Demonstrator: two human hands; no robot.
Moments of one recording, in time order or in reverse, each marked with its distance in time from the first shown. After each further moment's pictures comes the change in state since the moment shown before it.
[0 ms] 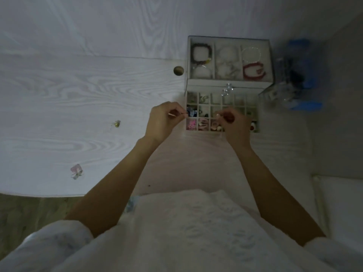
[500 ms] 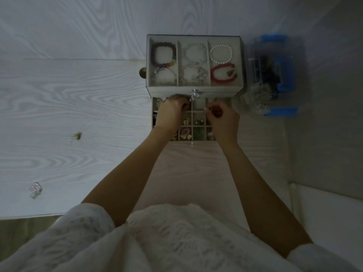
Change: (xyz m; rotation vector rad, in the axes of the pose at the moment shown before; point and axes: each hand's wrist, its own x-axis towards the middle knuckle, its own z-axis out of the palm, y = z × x) left_hand 0.078 0.022 0.113 0.436 -0.085 0.123; right_hand 0.050 0.028 -0.033 0.053 0.060 0.056
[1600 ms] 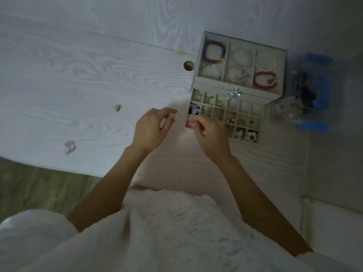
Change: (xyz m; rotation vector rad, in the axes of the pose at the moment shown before) left_hand -0.136 -0.059 -0.080 -0.034 0.176 -0.194; right_hand -0.080 -0.056 0.050 -0.244 -0.367 -0.541
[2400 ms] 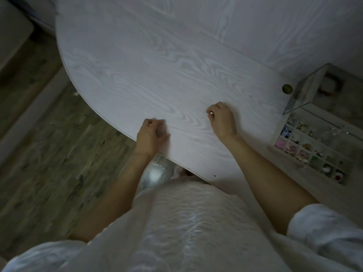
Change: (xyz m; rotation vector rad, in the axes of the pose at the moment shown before) left_hand -0.133 -0.176 -0.112 -0.114 0.112 -0.687; right_hand 0.079 -0.102 0.191 -0.213 -0.287 -0.153
